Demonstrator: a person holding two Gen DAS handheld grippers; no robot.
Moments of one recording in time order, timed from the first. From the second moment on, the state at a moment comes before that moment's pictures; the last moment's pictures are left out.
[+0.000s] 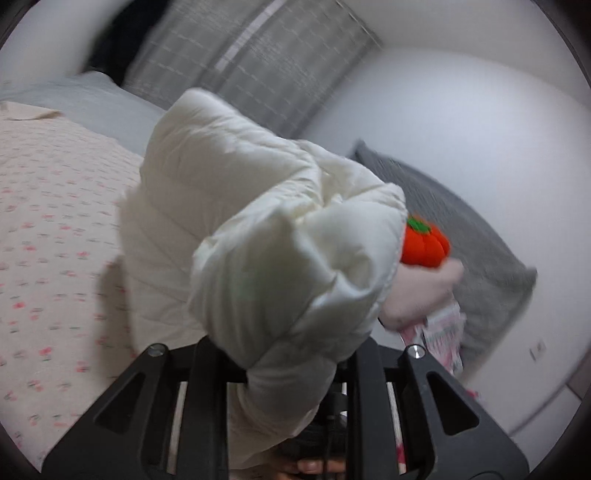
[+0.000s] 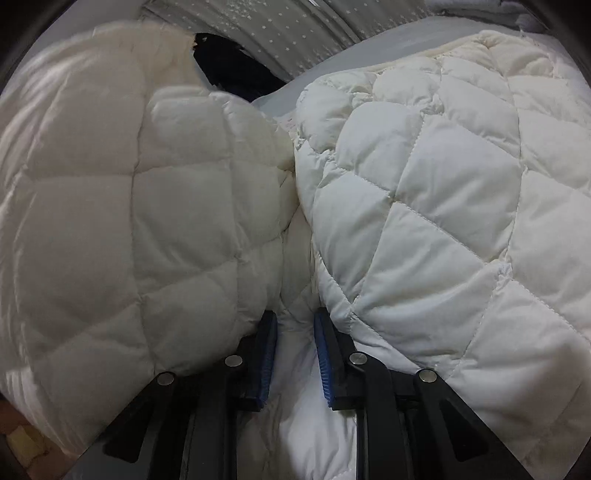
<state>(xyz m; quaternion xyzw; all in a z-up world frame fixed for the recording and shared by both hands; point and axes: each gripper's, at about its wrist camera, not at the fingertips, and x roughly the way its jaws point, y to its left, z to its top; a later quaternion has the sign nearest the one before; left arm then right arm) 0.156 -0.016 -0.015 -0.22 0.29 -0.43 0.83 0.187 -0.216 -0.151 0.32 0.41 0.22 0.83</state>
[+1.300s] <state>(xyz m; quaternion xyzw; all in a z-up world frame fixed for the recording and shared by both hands) 0.095 -0.158 -0.043 0.17 0.33 -0.47 0.80 0.076 -0.411 -0.101 0.39 0.28 0.18 0.86</state>
